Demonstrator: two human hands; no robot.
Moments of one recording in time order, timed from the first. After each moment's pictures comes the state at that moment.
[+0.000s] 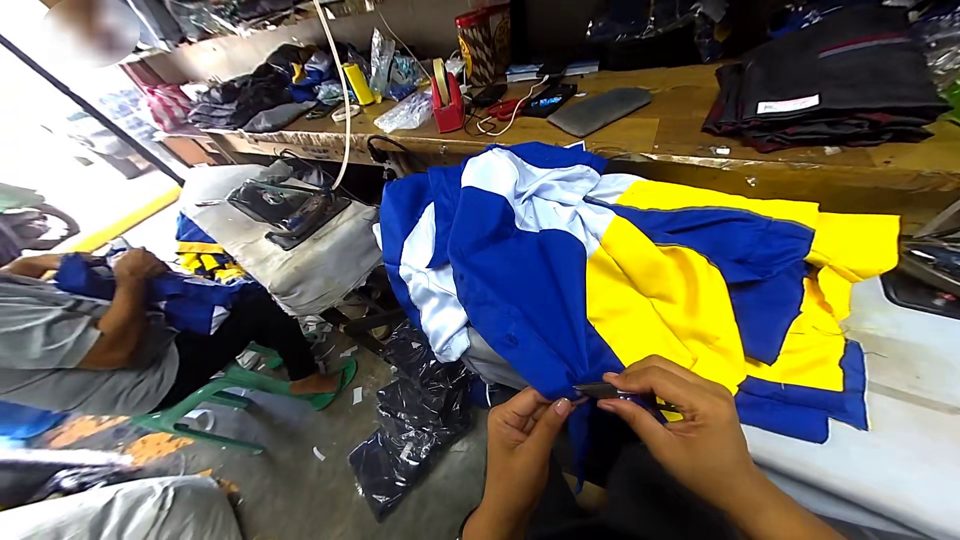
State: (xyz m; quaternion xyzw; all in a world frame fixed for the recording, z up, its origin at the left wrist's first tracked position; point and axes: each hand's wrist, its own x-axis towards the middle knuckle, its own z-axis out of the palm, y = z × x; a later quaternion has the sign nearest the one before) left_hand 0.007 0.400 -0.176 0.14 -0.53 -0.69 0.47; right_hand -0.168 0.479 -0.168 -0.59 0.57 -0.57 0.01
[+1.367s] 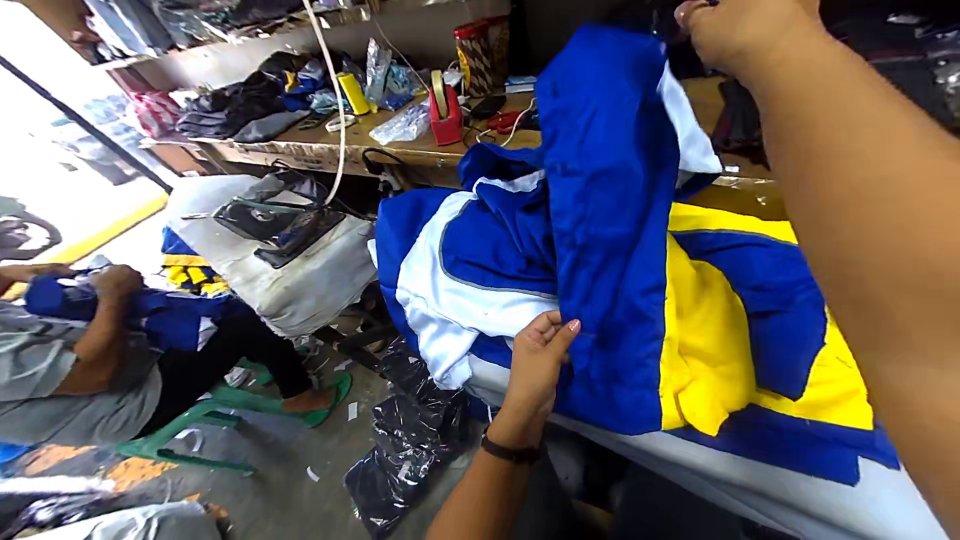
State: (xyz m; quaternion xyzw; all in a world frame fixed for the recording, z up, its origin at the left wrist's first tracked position) left_hand -0.075 0.300 -0.155 0.27 -0.50 -0.74 0.36; right_hand -0.386 0.244 0.068 -0.45 0.79 -0.41 -0.08
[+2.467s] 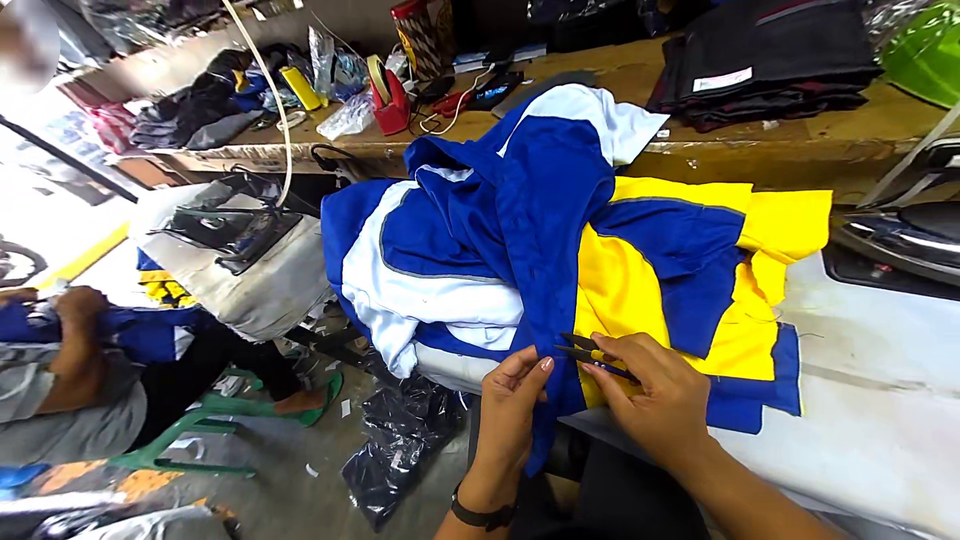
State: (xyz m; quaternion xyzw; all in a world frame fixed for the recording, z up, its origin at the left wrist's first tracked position) left_hand -0.078 0.392 -0.175 0.26 -0.50 -0.72 0.40; right_hand -0.225 0.482 -0.199 -0.52 0.68 -0.49 -0.16
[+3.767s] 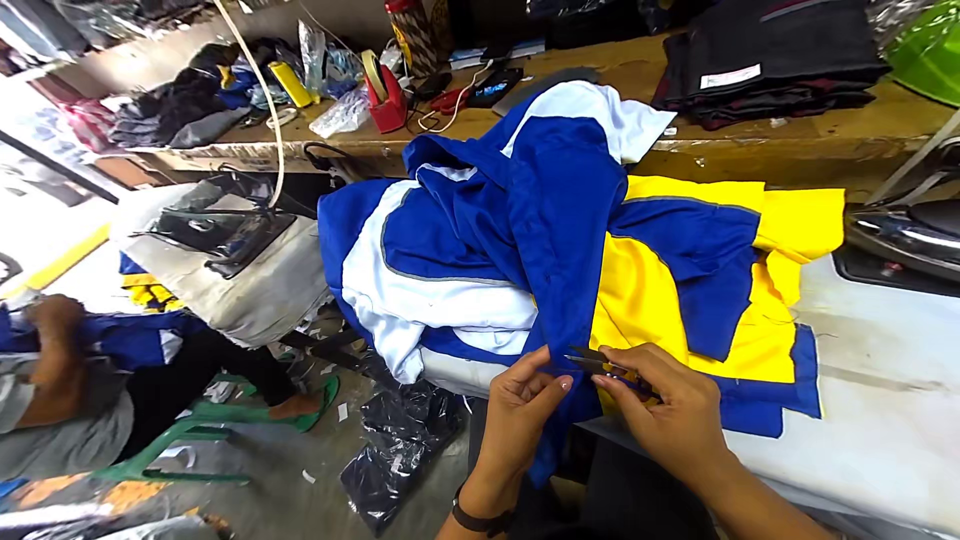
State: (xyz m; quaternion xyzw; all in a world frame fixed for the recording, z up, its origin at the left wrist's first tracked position) left_hand -0.065 0.375 -0.181 0.17 -0.55 -0.73 0.37; right_hand -0.215 0.483 -0.198 -0.51 0.68 -0.52 -0.07
